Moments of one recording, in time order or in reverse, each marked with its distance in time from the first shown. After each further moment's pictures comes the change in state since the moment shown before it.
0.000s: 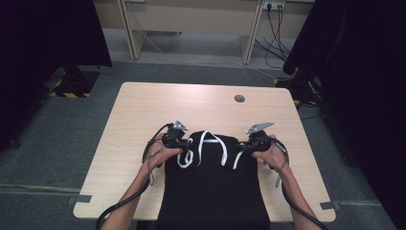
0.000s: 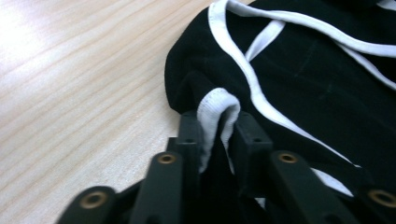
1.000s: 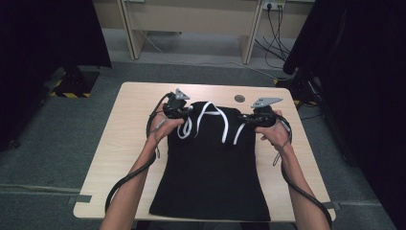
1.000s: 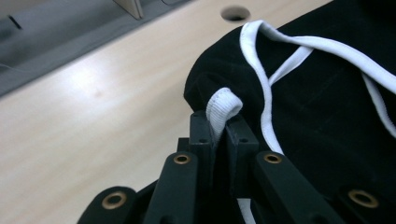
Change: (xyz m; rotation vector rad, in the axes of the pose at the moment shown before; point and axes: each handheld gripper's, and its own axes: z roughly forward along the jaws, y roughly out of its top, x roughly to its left) left arm 0.030 0.092 -0.034 -0.160 0.222 0.027; right arm -0.023 0.072 -0.043 -0.177 -0.112 -0.051
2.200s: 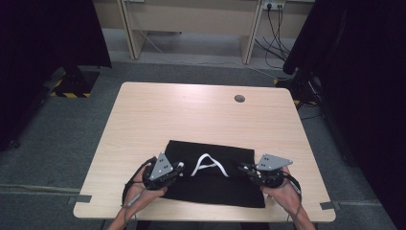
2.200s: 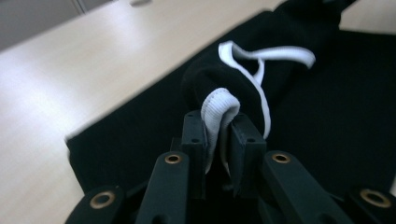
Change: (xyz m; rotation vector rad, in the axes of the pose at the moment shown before) left arm -0.103 -0.162 -0.107 -0.114 -0.154 0.158; right arm 0.118 -0.117 -0.058 -0.073 0.116 -0.118
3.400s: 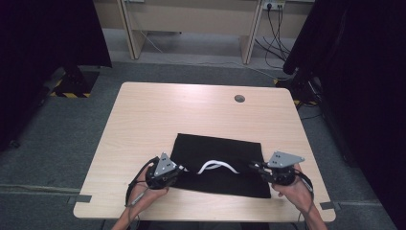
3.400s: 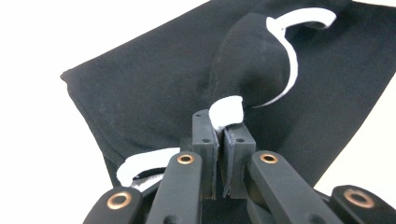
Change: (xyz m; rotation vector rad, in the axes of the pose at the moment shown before) left arm 0.005 -0.002 0.012 0.045 -0.006 -0.093; right arm -0.019 -0.006 -0.024 0.025 -0.027 -0.004
